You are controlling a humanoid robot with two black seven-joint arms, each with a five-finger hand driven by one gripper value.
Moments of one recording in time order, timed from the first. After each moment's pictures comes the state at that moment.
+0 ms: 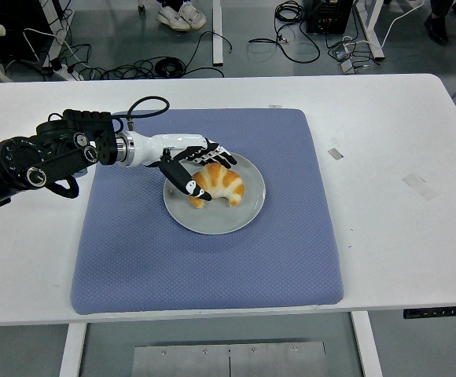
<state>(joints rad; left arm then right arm) -1.24 0.25 0.14 -0.75 0.72 -0.38 -0.32 -0.12 0.00 0.11 0.10 -0.10 -0.10 0.22</state>
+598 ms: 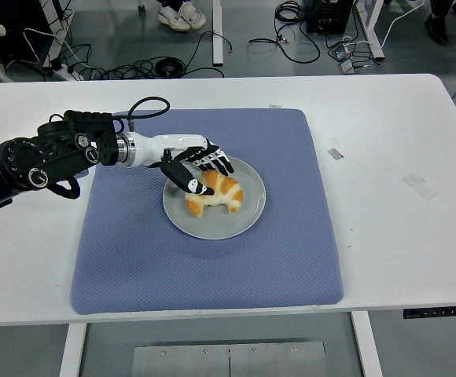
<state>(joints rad) -1.23 0.24 0.14 -0.74 0.72 -0.38 -0.32 -0.12 0.00 0.11 0.10 -0.10 -0.11 0.22</state>
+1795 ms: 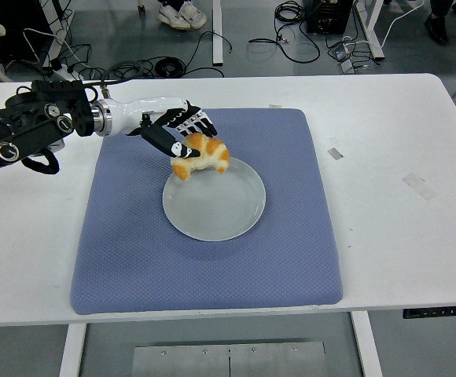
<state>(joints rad) -1.27 0.33 0.07 -0.71 0.69 -0.38 -0.32 -0.12 0.00 0.11 0.10 -0.10 -0.11 0.22</state>
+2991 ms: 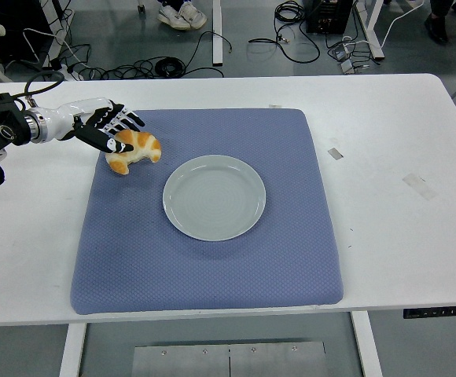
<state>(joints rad) -1.18 0.39 0.08 -0.52 0.64 -0.38 -0.32 -0.11 0.00 0.11 0.11 -0.10 -0.10 0.22</state>
